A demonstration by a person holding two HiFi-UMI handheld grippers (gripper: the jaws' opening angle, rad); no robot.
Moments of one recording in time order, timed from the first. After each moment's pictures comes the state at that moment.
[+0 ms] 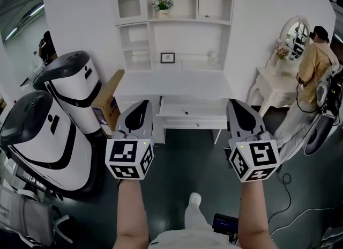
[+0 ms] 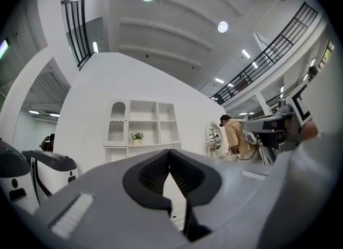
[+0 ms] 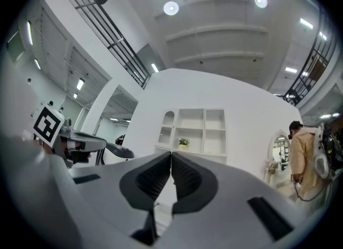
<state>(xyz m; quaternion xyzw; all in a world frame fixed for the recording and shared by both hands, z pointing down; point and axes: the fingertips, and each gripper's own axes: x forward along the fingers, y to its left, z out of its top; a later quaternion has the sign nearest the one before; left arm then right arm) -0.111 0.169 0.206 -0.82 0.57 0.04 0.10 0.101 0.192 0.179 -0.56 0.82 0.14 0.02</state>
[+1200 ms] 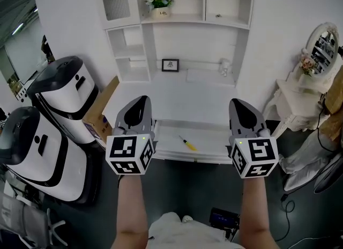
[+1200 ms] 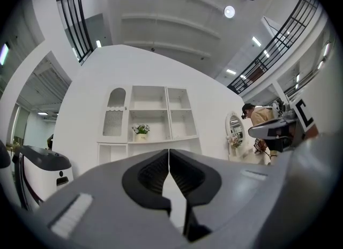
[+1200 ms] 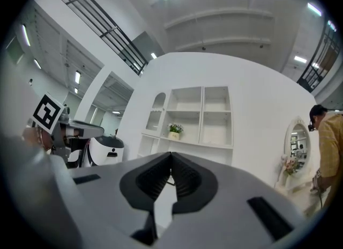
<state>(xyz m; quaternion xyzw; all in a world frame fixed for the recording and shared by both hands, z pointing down) -0.055 -0.126 0.212 -0.78 0.62 0.03 0.09 0.174 -0.128 0.205 -0.54 0.83 0.12 -0.01</state>
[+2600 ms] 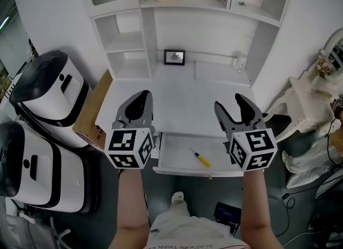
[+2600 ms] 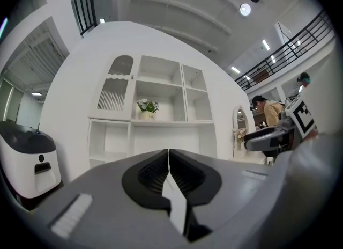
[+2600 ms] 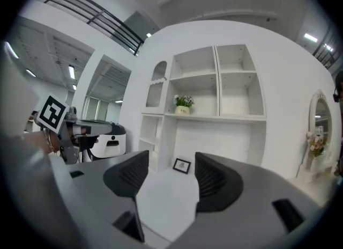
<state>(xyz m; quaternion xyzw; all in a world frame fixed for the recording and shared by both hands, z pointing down) -0.152 -0.338 0.277 -0.80 0.59 0.01 0.02 0.058 -0.335 0.280 -0.51 0.86 0.04 -0.08</state>
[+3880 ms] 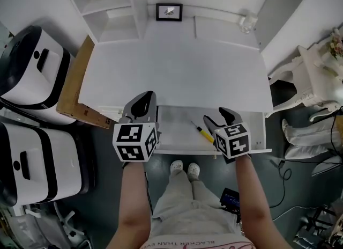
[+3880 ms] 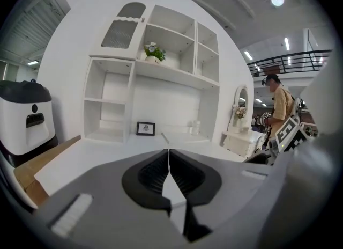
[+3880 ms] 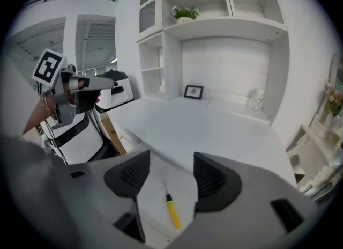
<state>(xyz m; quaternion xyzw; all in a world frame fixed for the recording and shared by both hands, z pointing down) -0.151 -0.384 0.476 -0.81 0.56 -0.09 -0.14 0.043 -0.354 0.564 -0.44 0.82 -0.18 -0.31</state>
